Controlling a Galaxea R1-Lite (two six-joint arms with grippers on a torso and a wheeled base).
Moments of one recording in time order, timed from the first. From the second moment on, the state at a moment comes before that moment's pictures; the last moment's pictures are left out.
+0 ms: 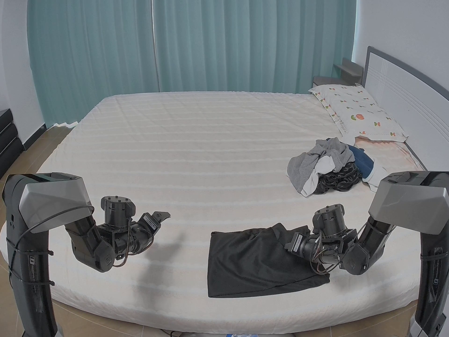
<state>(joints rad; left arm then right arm) -0.21 2.33 -0.71 -1.07 -0.11 -0.99 0.43 2.31 -0.72 -0.89 0.03 0.76</state>
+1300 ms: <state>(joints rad) -0.21 2.33 -0.71 -1.06 -0.11 -0.99 0.20 2.37 -0.82 -0.92 0.09 0.71</state>
